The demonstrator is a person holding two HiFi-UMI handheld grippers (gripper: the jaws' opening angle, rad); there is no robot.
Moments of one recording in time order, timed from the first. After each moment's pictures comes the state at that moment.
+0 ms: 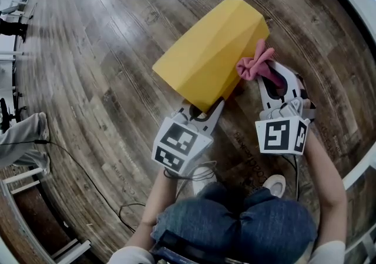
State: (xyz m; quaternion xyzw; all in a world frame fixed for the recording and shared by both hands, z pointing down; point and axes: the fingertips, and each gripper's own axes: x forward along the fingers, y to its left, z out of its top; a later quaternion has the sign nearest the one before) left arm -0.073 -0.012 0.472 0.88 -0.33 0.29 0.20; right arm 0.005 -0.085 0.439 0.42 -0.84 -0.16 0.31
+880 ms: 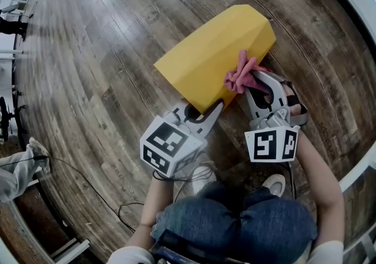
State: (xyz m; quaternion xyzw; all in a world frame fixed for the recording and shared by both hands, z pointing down) left arm -0.073 -0.008 0.447 0.89 -0.30 0.25 0.23; right arm -0.029 -0.061 0.442 0.37 -0.86 -0.19 0.31
